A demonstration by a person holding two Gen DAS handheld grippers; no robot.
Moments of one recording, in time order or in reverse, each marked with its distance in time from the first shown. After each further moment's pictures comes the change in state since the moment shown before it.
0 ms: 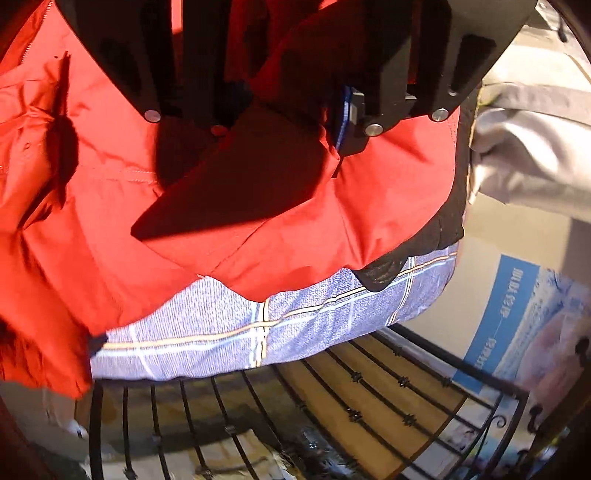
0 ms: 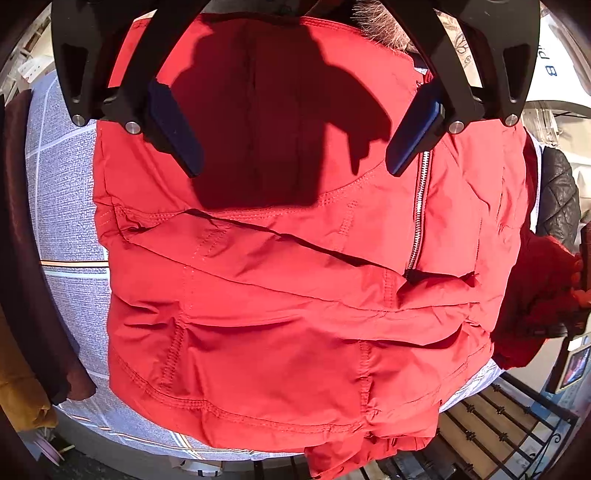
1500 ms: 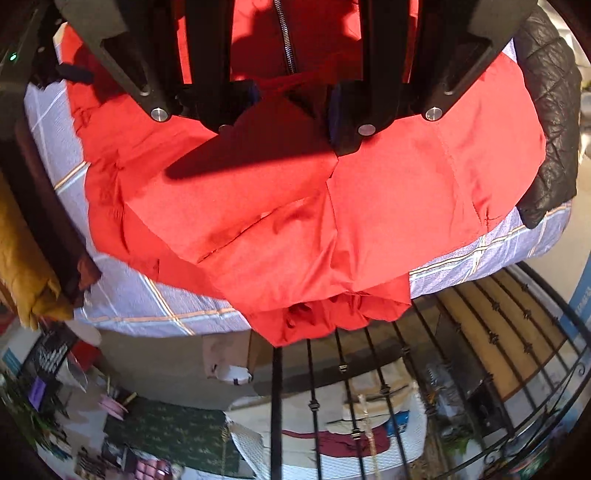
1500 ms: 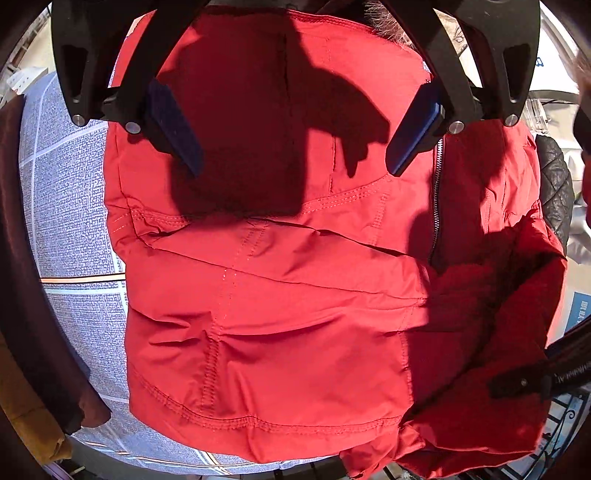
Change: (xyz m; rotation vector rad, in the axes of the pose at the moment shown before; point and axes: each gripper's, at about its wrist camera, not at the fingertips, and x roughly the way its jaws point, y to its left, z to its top) left arm -0.166 -0.215 -0.039 0.116 -0.253 -0.489; right arm 0.008 -0.027 0.005 0.068 0.023 0.031
